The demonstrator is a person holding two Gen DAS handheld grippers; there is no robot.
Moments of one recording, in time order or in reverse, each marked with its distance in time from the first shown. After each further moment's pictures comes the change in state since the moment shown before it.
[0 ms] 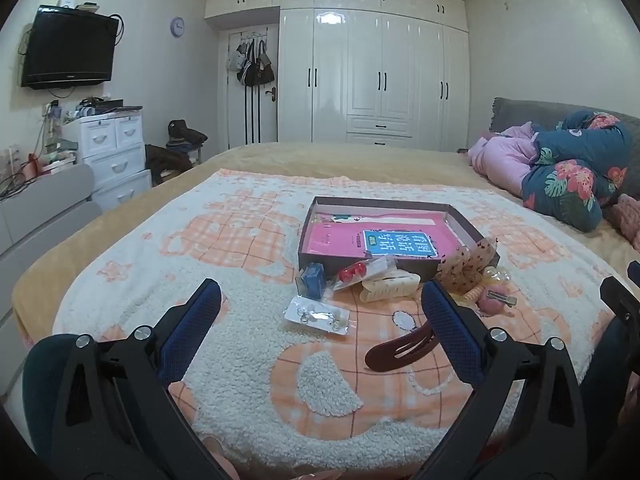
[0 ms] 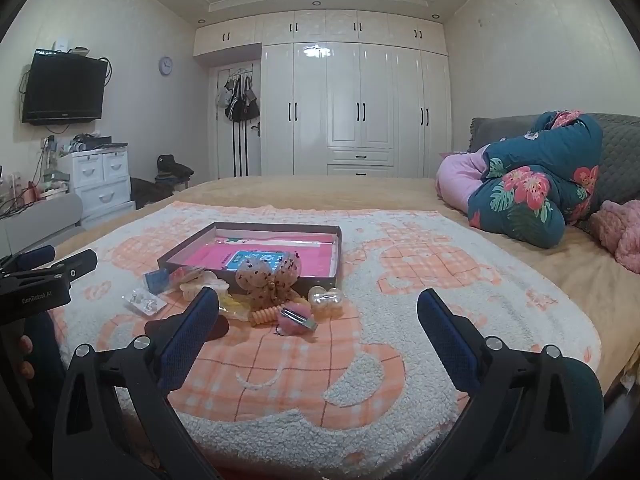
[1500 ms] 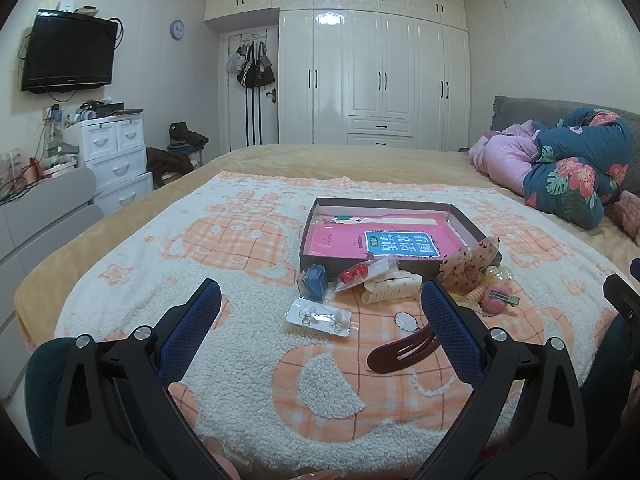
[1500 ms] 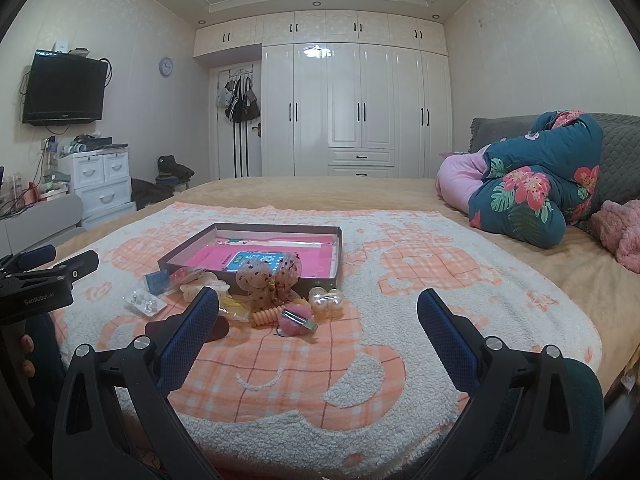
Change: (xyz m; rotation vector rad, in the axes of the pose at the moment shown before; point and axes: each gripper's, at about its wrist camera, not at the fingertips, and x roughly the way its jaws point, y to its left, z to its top) left arm -0.003 -0.003 0.004 0.010 -0.005 0.008; right arm 0.000 -0.001 0.002 0.001 0.001 0.005
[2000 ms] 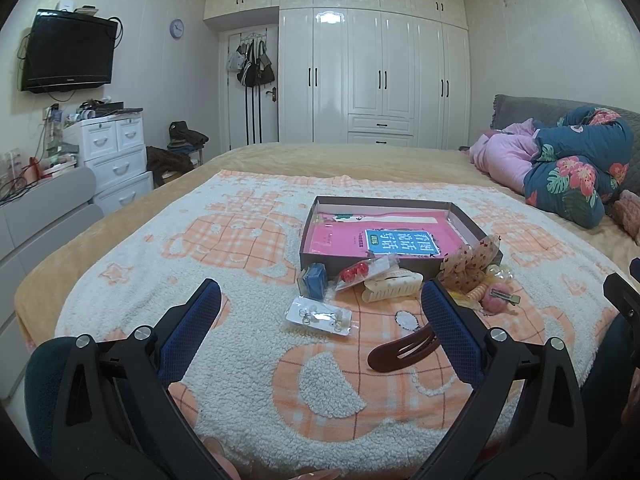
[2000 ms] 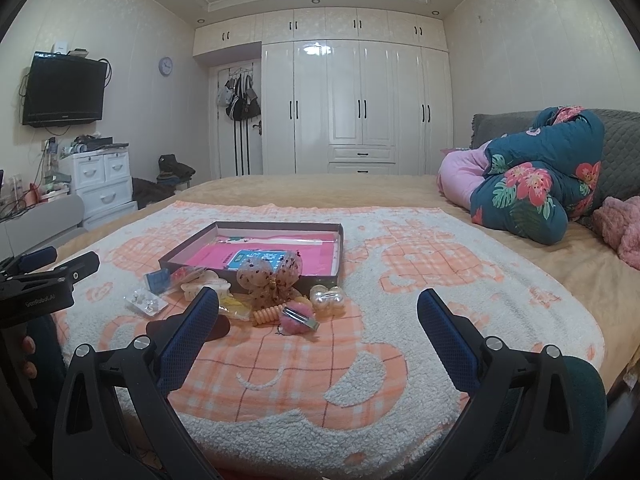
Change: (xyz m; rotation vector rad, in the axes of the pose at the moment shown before) left arm 0.000 0.000 0.000 0.000 0.001 0.000; right arm 0.002 -0.002 0.000 0.010 0.007 0.008
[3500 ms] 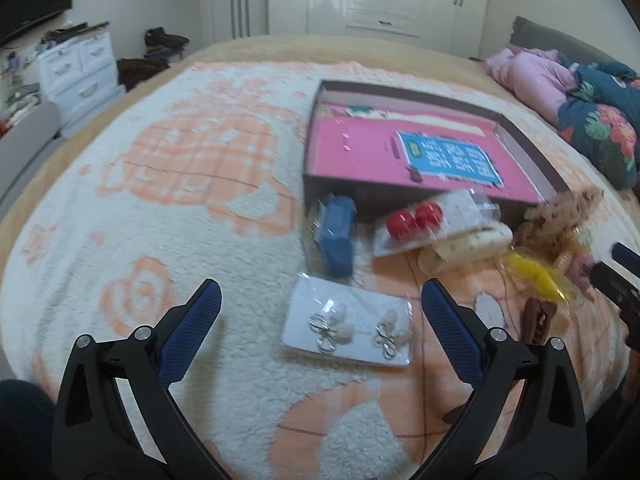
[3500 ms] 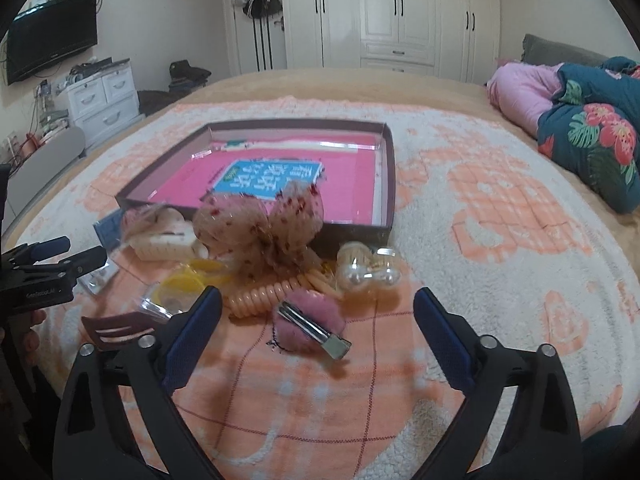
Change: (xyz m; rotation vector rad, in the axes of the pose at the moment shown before) left arm 0.151 0.017 -0.013 -0.007 0.438 -0.057; right arm 0.180 0.007 -0.008 -0.037 0.439 0.108
